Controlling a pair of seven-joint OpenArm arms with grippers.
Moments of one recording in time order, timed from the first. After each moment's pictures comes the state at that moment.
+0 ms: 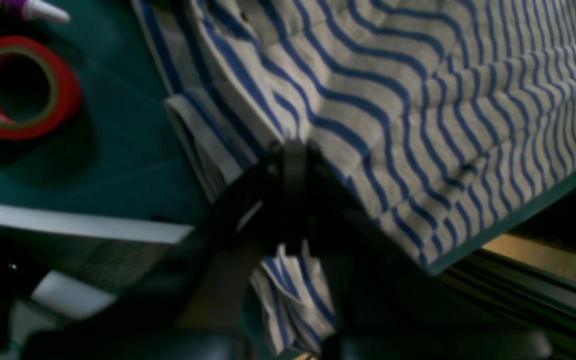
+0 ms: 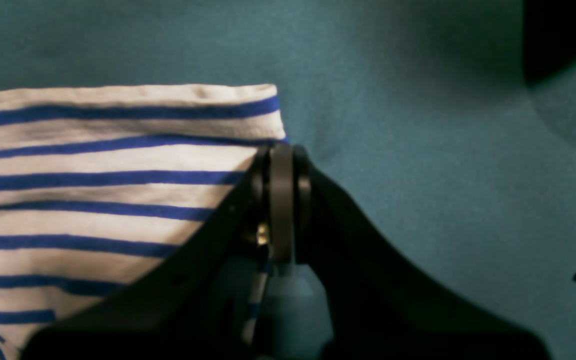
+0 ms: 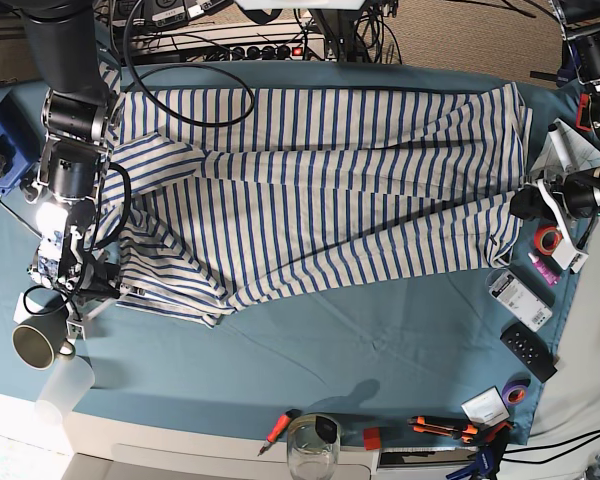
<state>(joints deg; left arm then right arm) -0.7 -28.5 -21.2 89.8 -58.8 -31.7 80.9 33.8 21.3 10.5 43.1 10.6 14.7 -47.8</state>
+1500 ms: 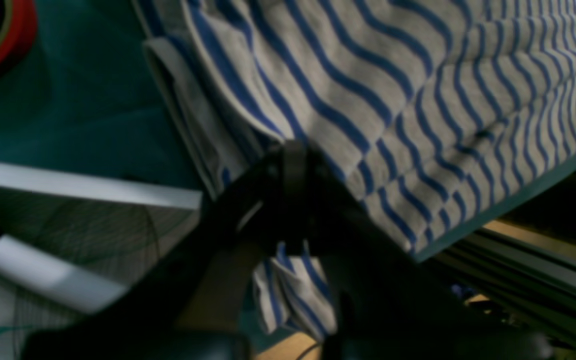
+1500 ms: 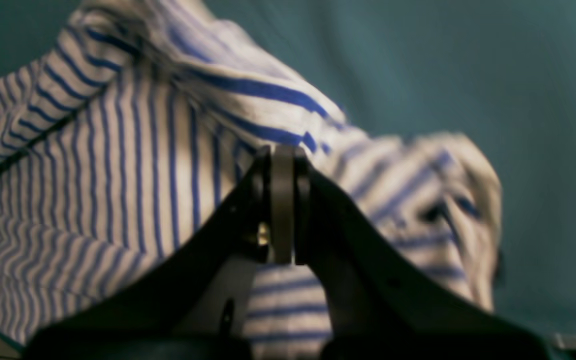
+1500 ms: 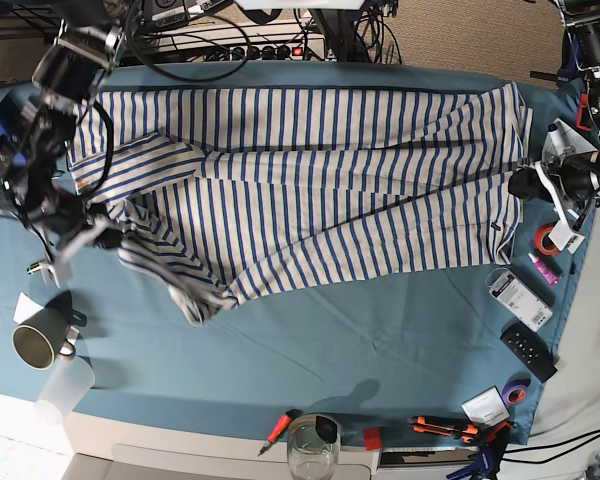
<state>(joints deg) 3.2 -28.7 -21.2 89.8 -58.9 -31.7 81.2 8.4 20.6 30.8 88.4 40.2 26.5 -76.8</state>
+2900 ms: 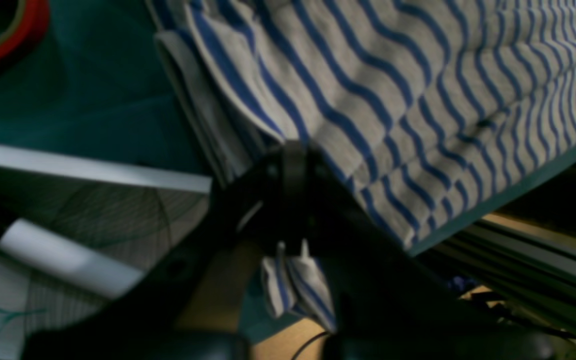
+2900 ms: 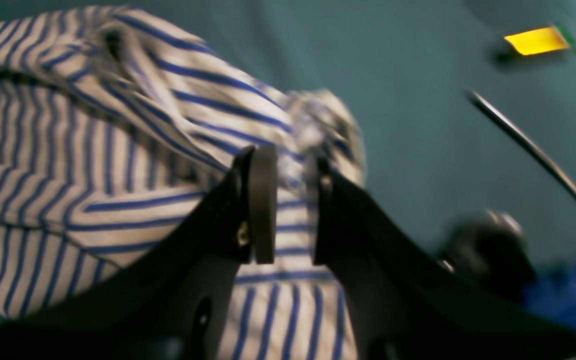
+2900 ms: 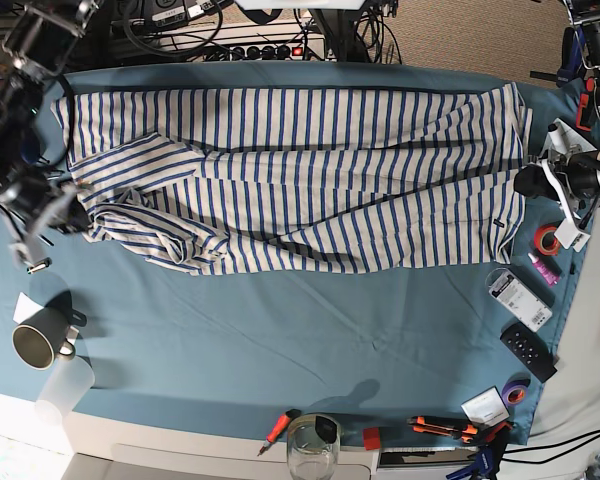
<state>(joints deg) 3.9 -30.6 -21.2 89.8 -60.8 -31.9 81.4 1.2 28.6 30.9 96.7 42.8 34.8 -74.8</state>
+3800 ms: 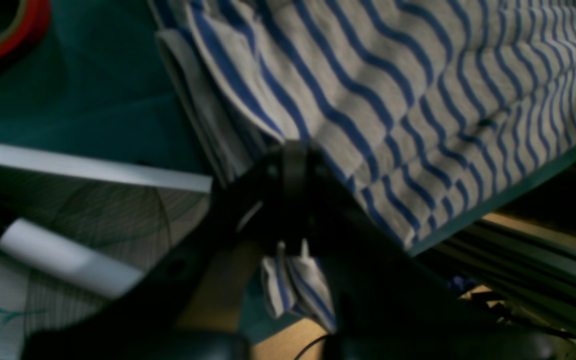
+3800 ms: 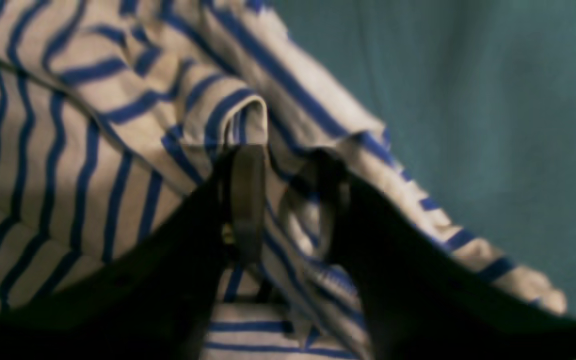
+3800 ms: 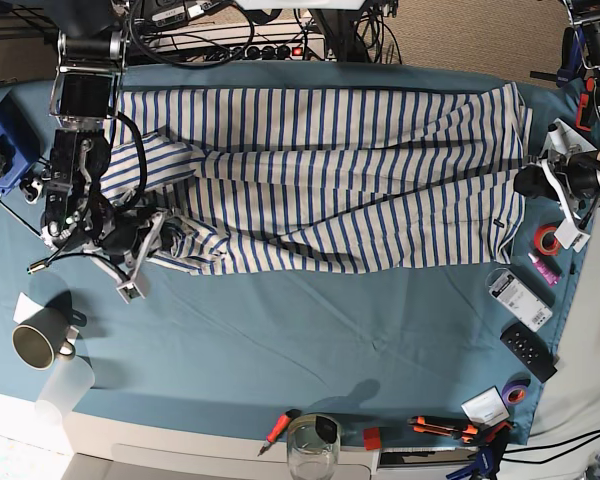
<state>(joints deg) 3.9 -30.6 -21.2 89.8 -60.8 -32.0 81.4 13.7 21.6 7.3 83.1 24.9 32.9 -69.7</state>
